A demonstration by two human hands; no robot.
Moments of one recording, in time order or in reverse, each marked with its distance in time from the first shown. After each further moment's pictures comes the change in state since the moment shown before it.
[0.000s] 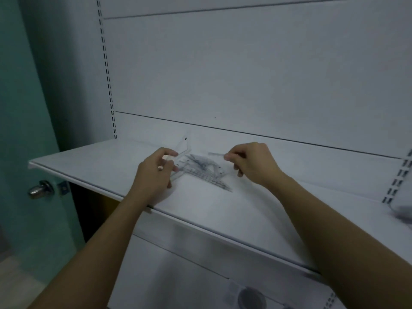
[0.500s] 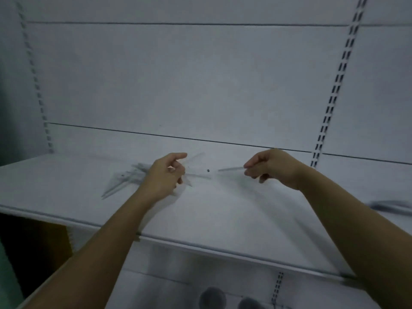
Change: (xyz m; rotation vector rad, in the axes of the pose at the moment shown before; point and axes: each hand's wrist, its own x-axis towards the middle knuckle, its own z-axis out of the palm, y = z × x) left_hand -0.008 0.087 0.088 -0.266 -0.299 0.047; right_hand -0.069 0.080 -0.131 0.322 -0.094 0.426
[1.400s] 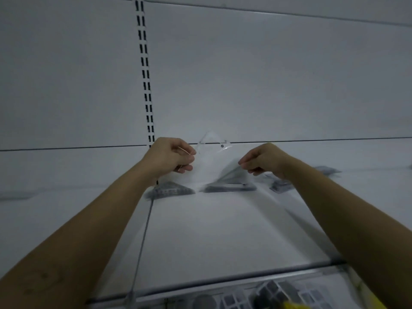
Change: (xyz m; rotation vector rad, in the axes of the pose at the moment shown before) left_hand 0.019 0.200 0.349 -0.181 -0.482 0.008; right_hand -0.132 0.196 -0.311 -0.068 0.356 0.282
